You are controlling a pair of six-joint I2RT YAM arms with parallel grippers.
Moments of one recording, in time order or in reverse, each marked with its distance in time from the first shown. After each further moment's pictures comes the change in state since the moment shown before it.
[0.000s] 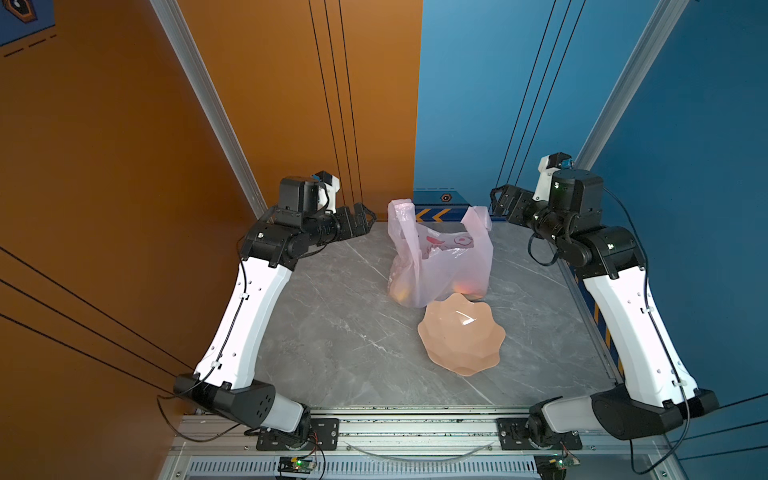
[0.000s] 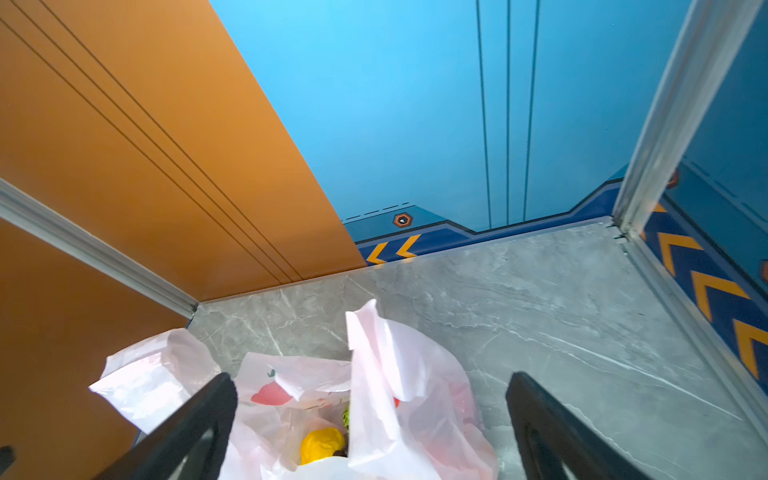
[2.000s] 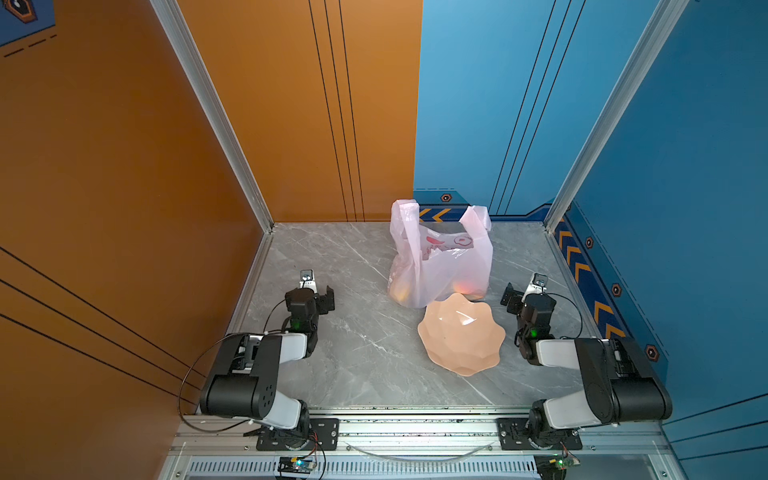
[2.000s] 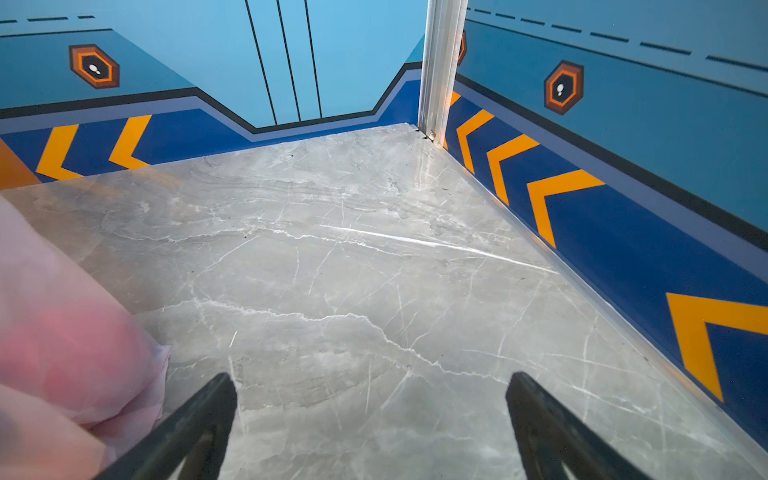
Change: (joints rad) left arm 0.198 0.092 -1.470 1.695 -0.482 0.459; right arm -0.248 0.077 -1.607 1.740 0.201 -0.304
